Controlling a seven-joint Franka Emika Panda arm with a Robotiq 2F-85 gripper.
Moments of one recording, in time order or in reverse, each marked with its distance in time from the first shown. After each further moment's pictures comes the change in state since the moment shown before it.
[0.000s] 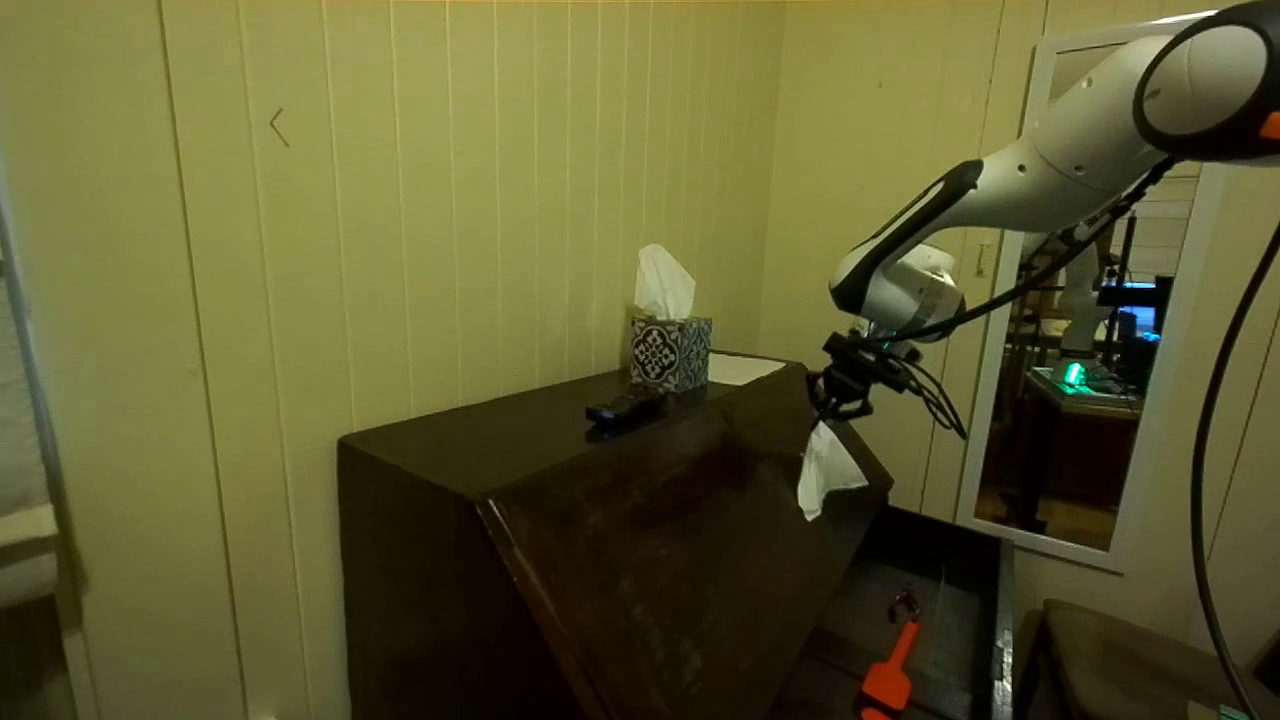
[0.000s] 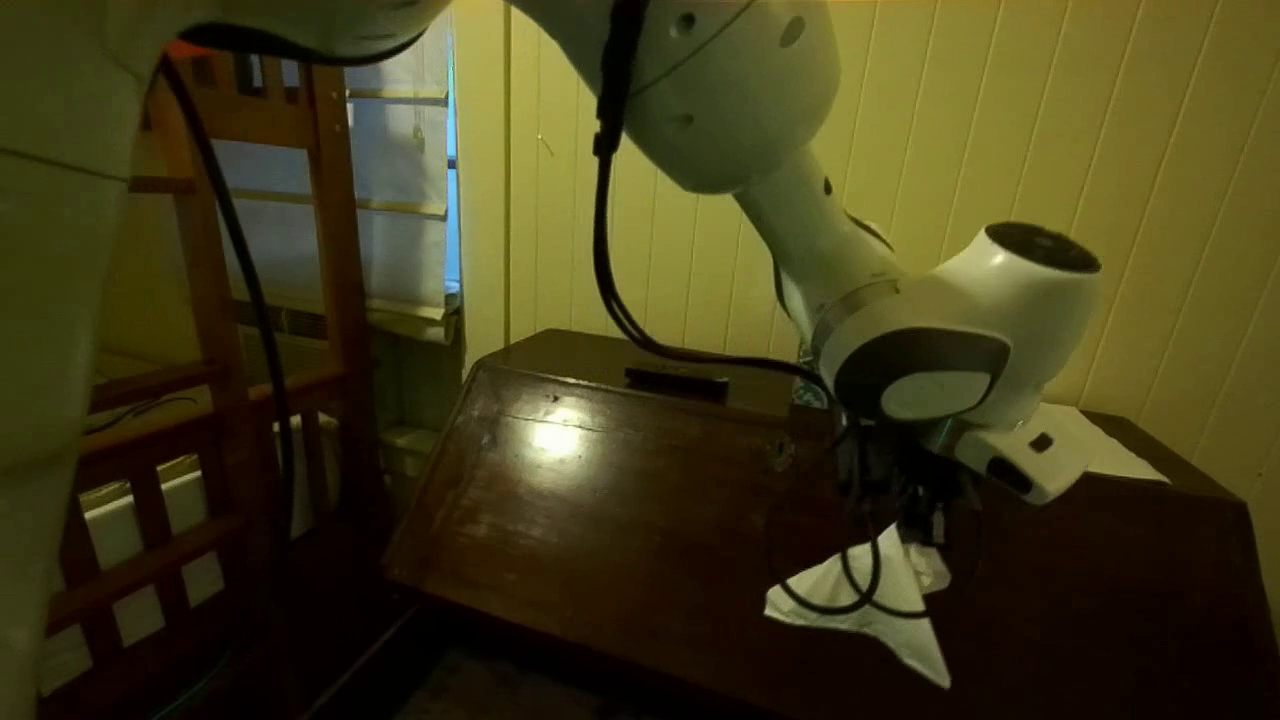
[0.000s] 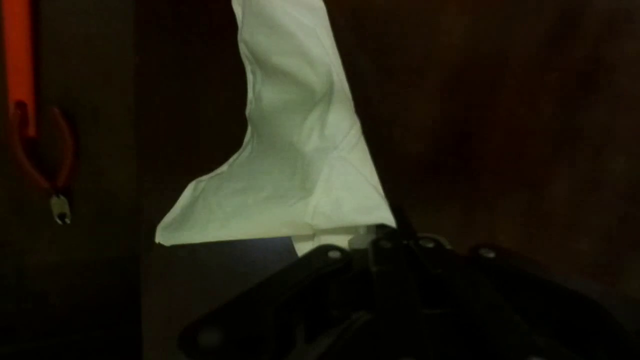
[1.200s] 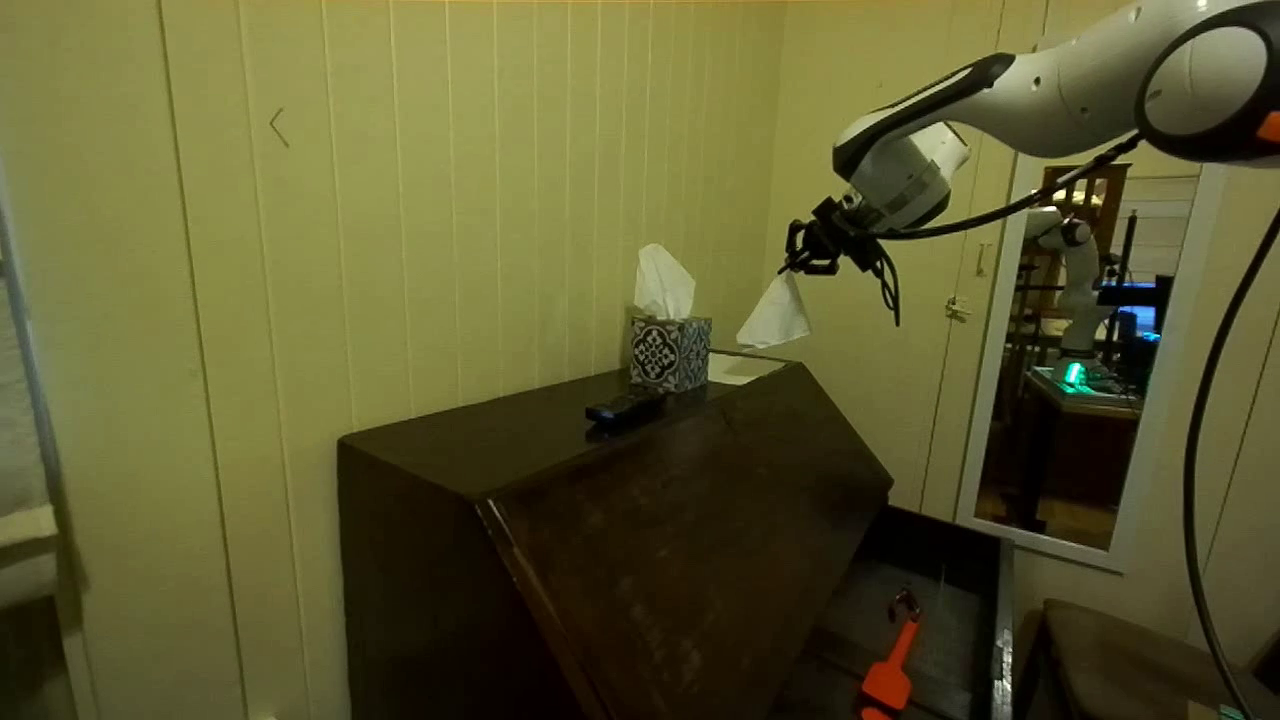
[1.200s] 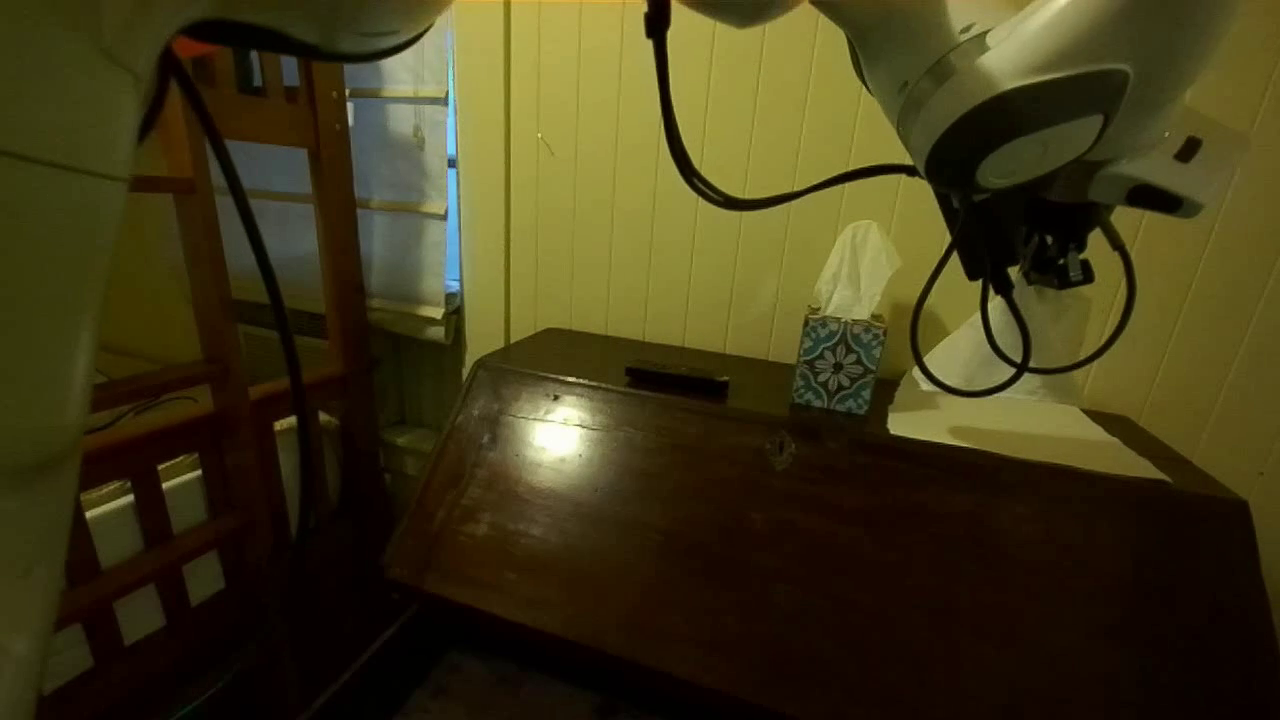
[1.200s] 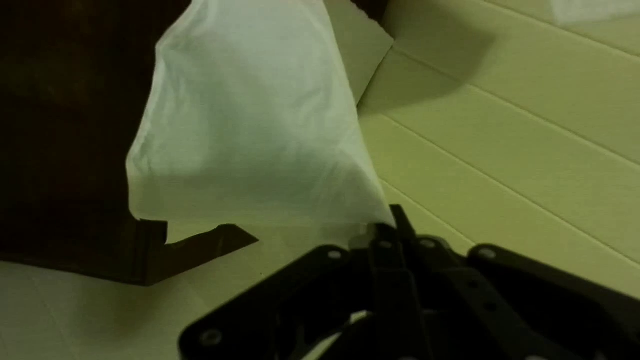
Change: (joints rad) arm -0.049 0.012 0.044 0.445 0.192 0.045 -0.172
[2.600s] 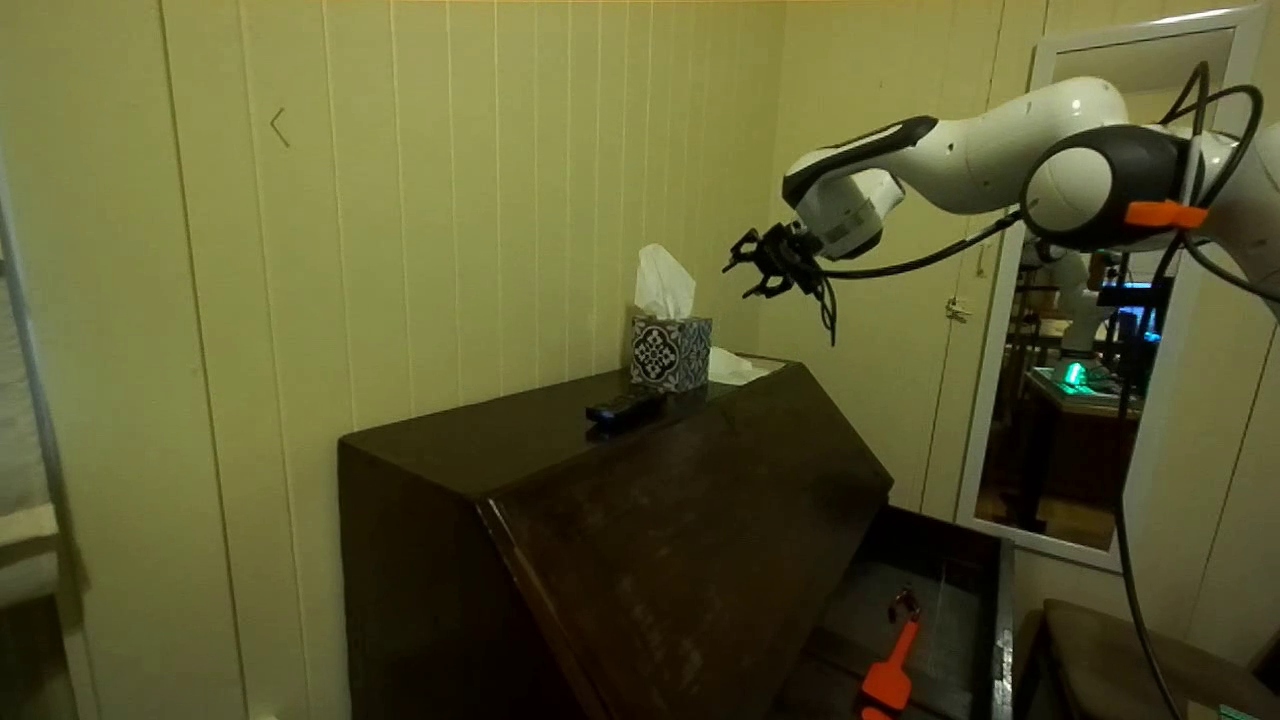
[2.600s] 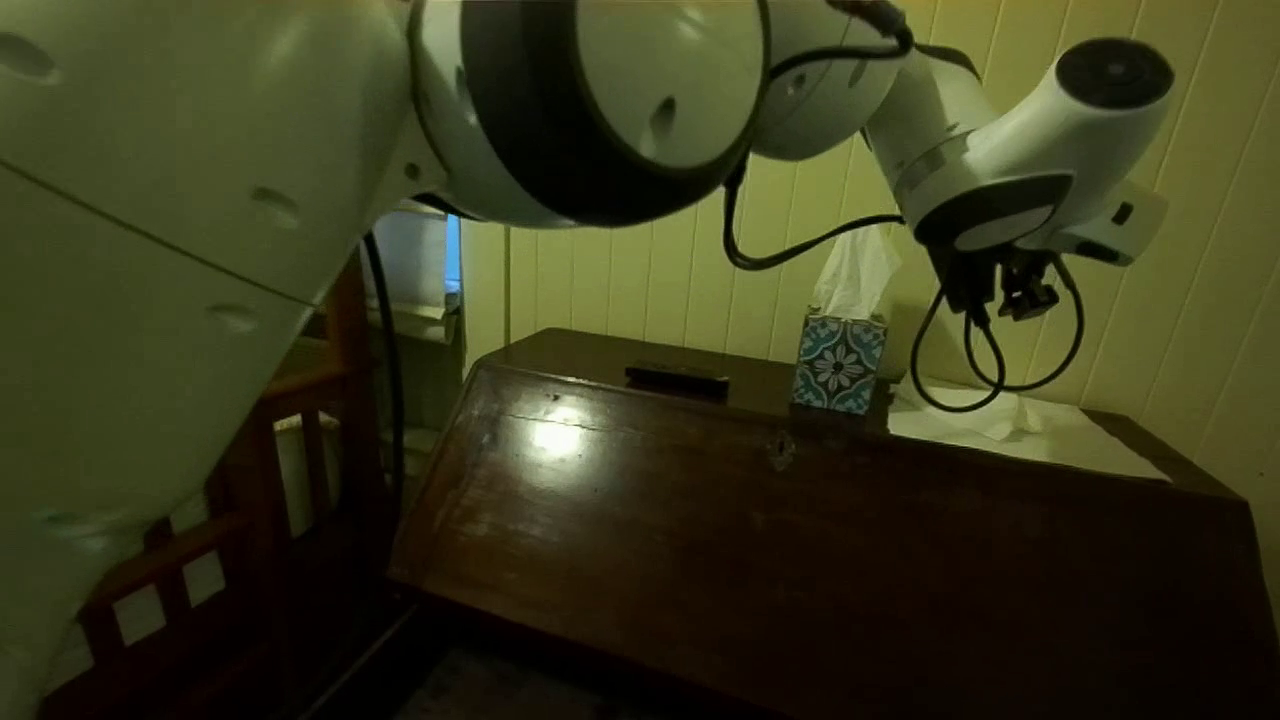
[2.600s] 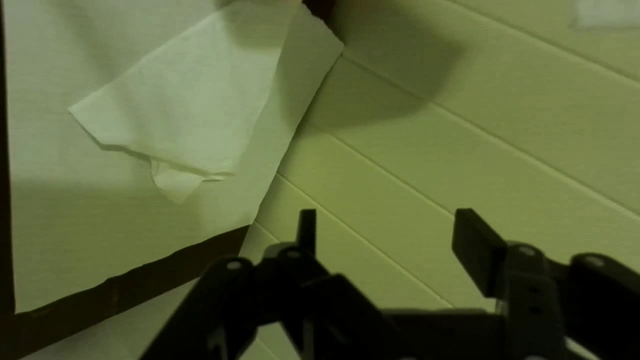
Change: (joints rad) arm -0.013 0.300 0.063 0.360 0.093 -0.018 -0.069
